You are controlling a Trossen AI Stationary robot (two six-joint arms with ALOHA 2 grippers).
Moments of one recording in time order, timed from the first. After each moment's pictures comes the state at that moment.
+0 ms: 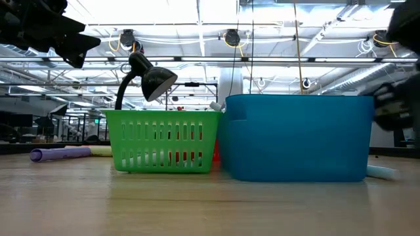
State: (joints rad) left arm -0.14 0.24 0.20 -0.05 0.00 -0.08; right arm 0.76 1.63 0.54 0.35 0.34 0.51
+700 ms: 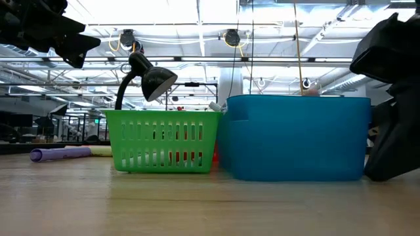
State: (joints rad) left arm -0.14 0.24 0.20 -0.05 0.00 -0.08; right arm 0.69 1.72 0.55 0.27 0.45 0.69
